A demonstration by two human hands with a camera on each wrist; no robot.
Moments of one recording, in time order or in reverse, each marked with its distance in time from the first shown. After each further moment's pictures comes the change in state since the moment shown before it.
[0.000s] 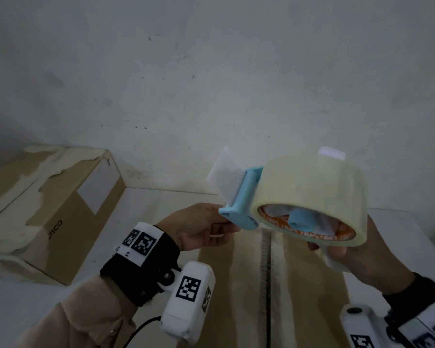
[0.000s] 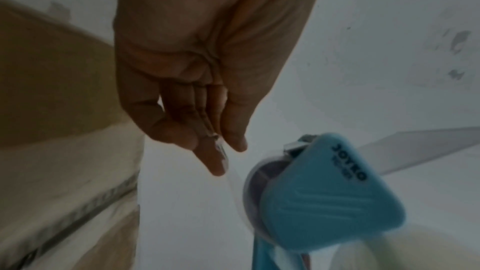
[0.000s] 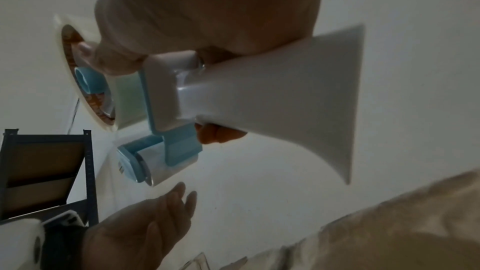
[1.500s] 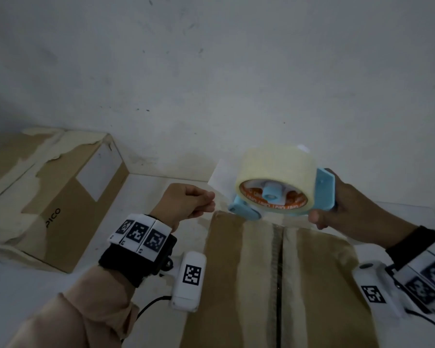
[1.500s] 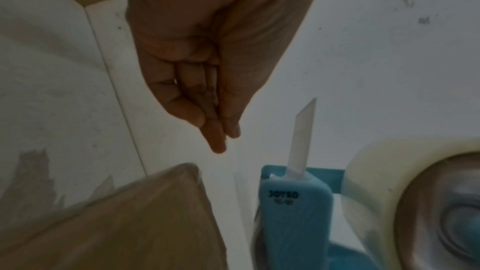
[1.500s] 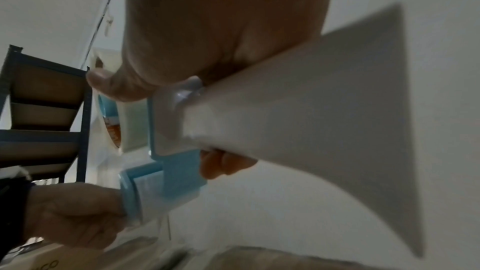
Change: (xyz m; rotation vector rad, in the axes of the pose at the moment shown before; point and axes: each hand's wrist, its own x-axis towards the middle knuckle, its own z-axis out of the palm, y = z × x) left_hand 0.044 -0.011 -0.059 0.272 0.392 0.235; right_hand 0.059 0.028 -0.011 -0.319 -0.295 0.194
